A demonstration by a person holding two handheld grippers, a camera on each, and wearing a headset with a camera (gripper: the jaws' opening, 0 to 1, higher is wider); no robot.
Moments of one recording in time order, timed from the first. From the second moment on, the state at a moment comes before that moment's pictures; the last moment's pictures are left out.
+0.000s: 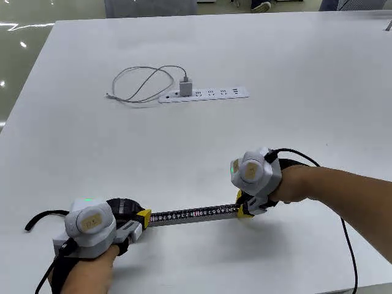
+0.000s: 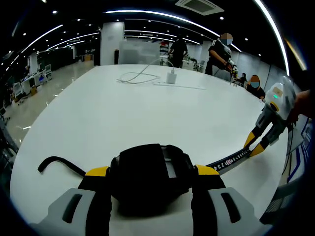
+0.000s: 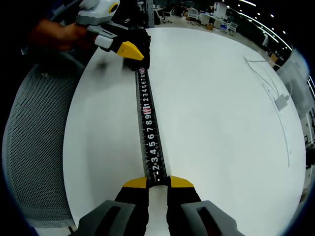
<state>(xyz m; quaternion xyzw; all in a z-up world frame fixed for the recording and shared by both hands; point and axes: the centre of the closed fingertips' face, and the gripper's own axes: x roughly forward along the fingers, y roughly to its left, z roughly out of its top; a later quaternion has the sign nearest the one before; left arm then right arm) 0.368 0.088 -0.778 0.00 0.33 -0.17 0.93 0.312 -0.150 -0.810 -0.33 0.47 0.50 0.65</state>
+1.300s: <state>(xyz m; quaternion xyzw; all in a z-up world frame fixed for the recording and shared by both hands) 0.368 0.089 -0.778 -0.01 0.34 -0.17 0.93 0.315 -0.135 -0.810 -0.33 0.47 0.49 0.65</state>
